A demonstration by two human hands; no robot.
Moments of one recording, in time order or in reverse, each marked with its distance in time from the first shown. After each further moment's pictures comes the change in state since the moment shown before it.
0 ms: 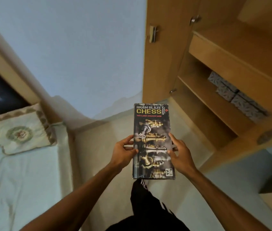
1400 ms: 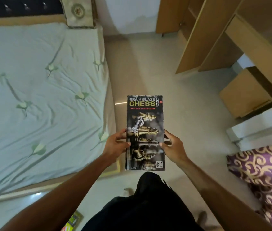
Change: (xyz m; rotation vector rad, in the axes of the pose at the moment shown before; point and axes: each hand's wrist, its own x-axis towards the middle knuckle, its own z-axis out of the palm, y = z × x) left_hand -1.123 -0.460 0.246 -0.225 0.204 -0.136; right_hand -1.150 0.226 -0.099 -0.013 -0.318 0.085
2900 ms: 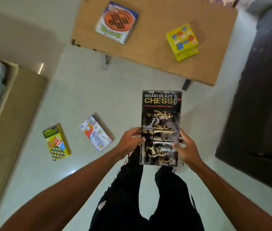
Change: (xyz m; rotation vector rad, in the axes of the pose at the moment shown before) left_hand -0.814 -0.626 0.031 0.950 -0.916 -0.373; right_hand -1.119 0.448 0.370 0.617 0.565 0.802
